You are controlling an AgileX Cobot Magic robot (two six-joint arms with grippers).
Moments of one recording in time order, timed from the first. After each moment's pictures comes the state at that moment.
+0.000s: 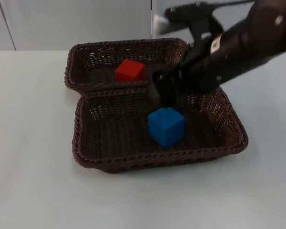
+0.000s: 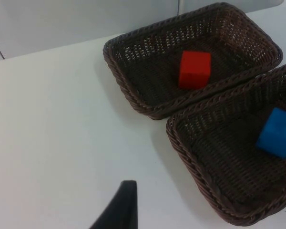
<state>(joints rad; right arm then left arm) 0.66 1.89 -1.18 0.13 0.16 -0.13 -0.33 0.79 -0.78 0.03 0.67 -0.05</state>
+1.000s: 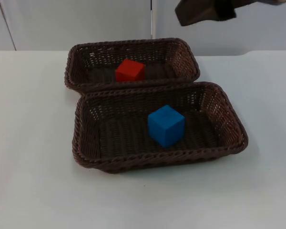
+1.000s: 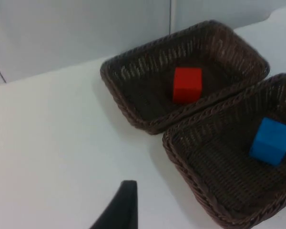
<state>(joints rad) 0.66 1.43 -1.11 0.13 0.42 -0.16 -0.33 0.69 -0.78 0.00 0.69 0.02</state>
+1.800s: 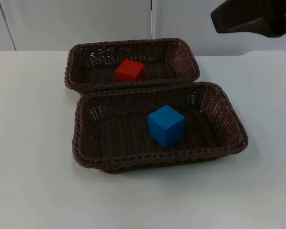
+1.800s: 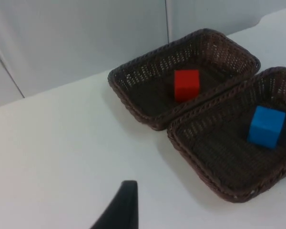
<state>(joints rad) 0.66 1.25 -0.93 0.13 0.34 -0.22 -0.33 0.47 -0.78 0.00 0.88 0.10</state>
